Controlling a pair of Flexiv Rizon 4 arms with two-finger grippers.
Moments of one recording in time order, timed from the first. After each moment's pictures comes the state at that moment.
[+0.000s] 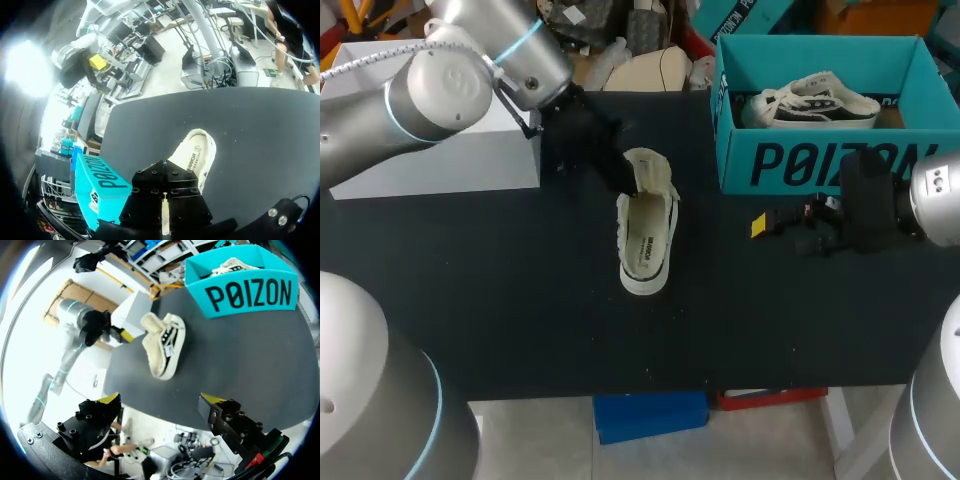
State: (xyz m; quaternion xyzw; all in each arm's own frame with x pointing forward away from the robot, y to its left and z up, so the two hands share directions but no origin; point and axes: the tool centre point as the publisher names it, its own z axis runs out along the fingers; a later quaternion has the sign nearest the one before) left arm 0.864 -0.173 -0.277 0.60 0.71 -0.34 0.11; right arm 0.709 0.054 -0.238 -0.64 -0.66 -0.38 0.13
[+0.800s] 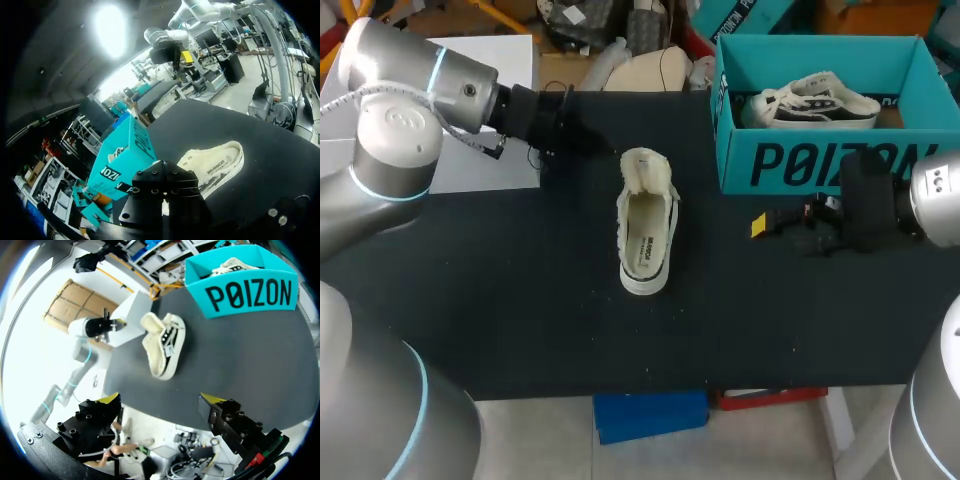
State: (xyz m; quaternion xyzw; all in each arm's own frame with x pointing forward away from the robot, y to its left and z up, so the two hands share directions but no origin) left arm 0.920 -0.140 -0.255 0.29 0.79 -0.51 0.18; right arm 0.709 0.054 -0.238 -0.64 -0.66 -0.38 0.13
